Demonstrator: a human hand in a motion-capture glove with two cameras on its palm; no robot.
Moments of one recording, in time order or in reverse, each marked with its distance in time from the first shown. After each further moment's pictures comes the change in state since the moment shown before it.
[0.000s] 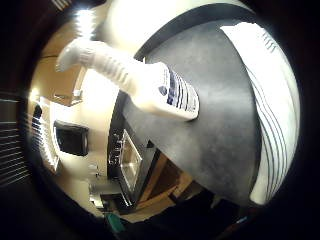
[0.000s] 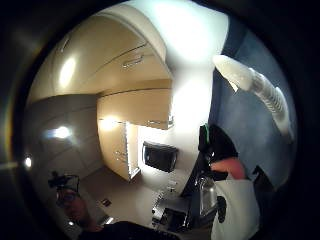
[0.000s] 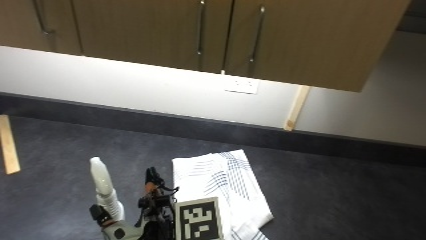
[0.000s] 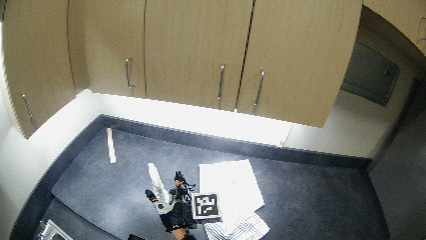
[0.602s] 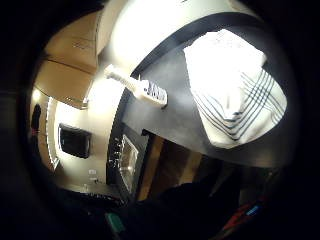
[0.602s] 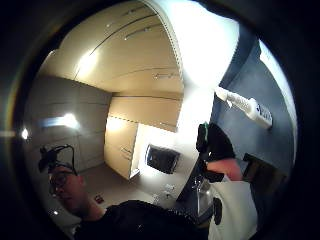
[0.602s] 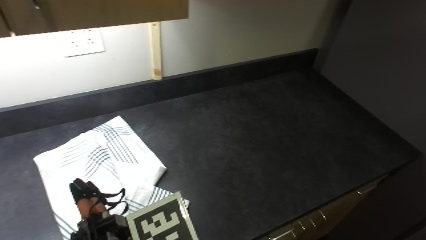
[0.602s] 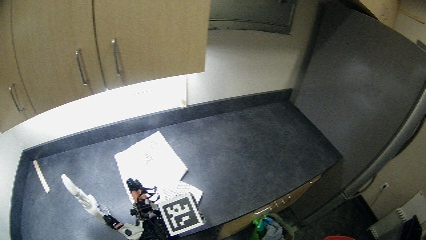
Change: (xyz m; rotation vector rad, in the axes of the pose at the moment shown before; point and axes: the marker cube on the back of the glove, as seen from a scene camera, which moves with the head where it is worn) arm -0.130 0.046 0.045 -0.232 -0.118 -0.347
